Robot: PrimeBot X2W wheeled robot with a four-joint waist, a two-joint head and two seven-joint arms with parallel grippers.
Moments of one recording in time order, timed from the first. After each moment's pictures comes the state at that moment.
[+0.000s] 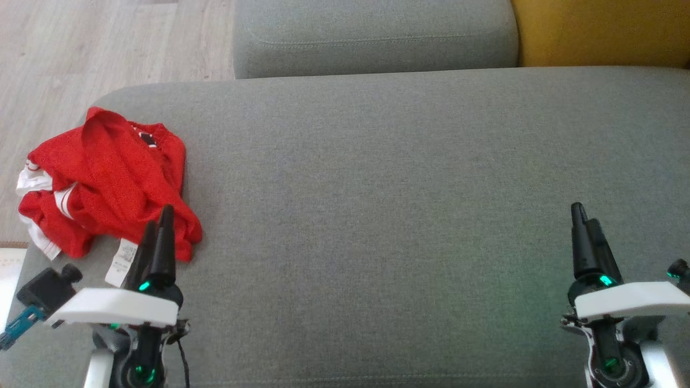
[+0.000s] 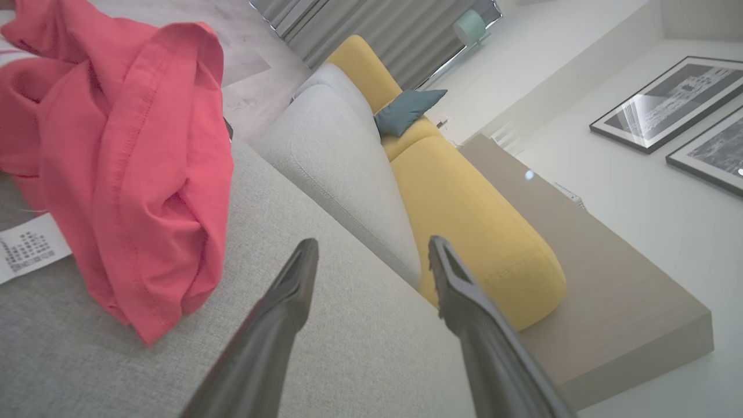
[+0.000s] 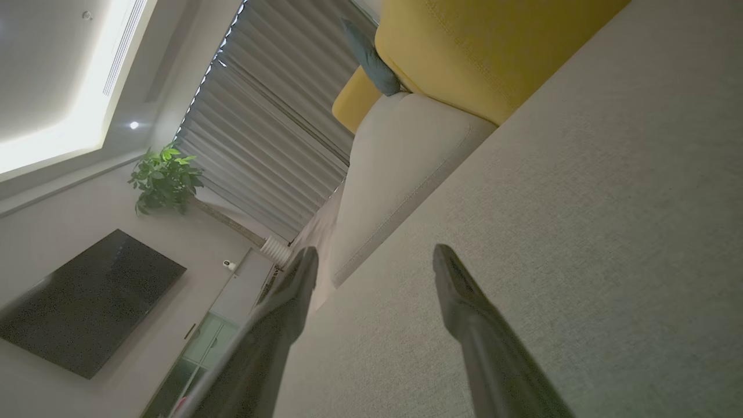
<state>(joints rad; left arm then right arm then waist) -0.05 0.09 -0.04 0.16 -0.96 -0.12 -0.05 -0.02 -0.07 -0.03 0.16 0.93 0.13 0.02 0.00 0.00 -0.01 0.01</state>
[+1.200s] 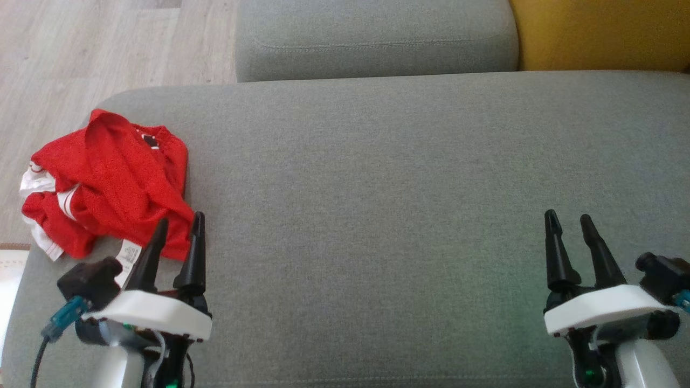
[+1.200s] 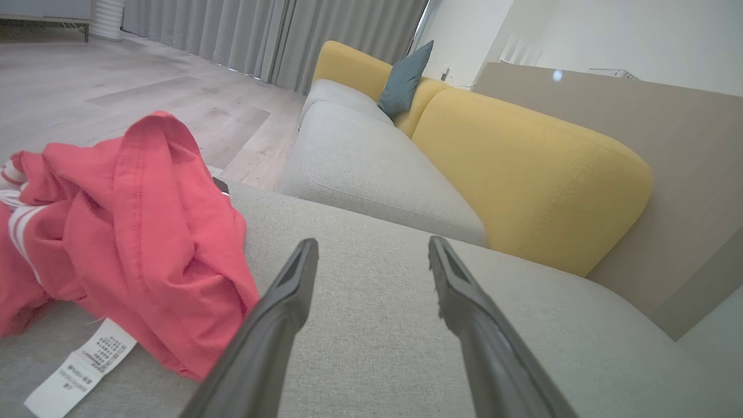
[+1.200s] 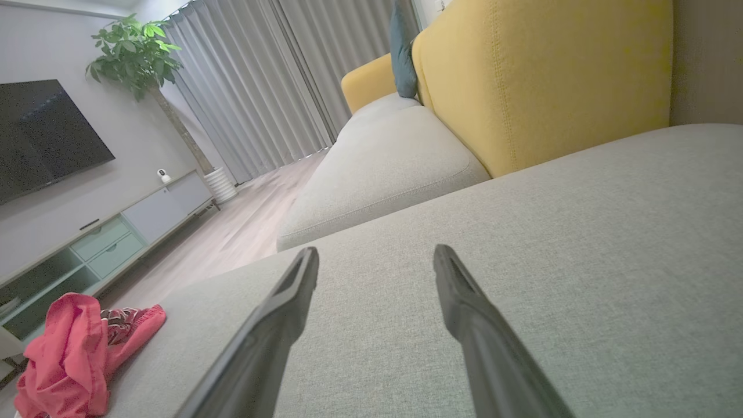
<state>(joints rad) -0.04 0.11 -0.12 0.17 -0.50 -0.10 -0.15 -0.01 -0.07 0.00 0.16 0.45 0.13 -0.04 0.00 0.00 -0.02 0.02</state>
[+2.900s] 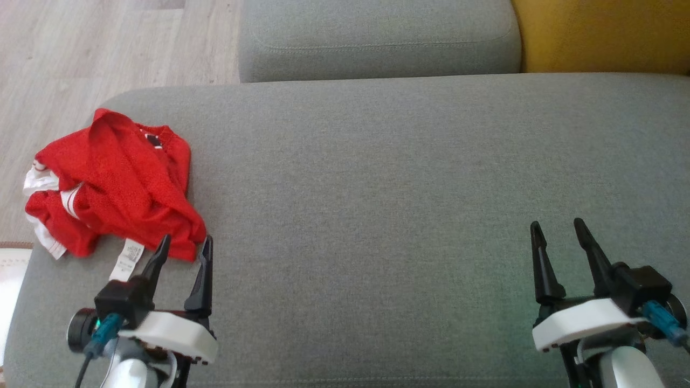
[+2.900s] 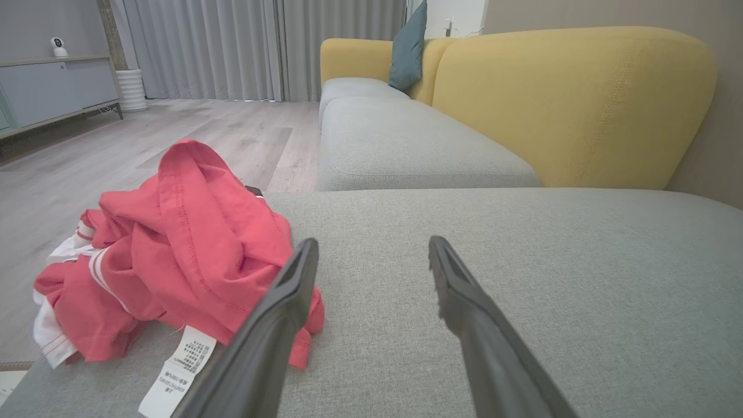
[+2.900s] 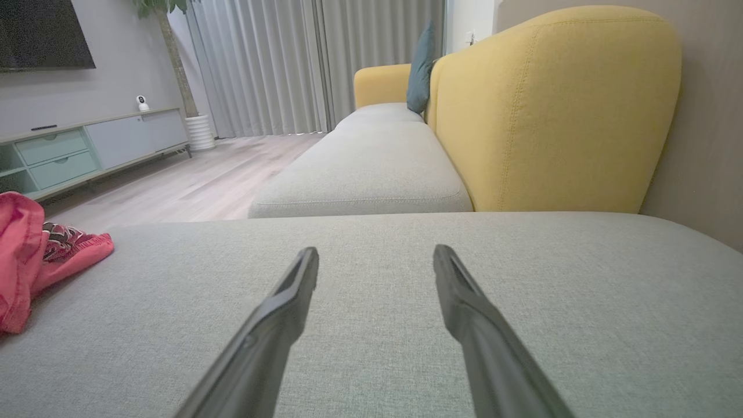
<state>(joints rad) -0.03 0.12 -0.11 0.26 -0.16 -0.08 -0.25 0.01 -0.05 -0.01 0.16 0.10 0.13 -0.12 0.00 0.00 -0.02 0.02</state>
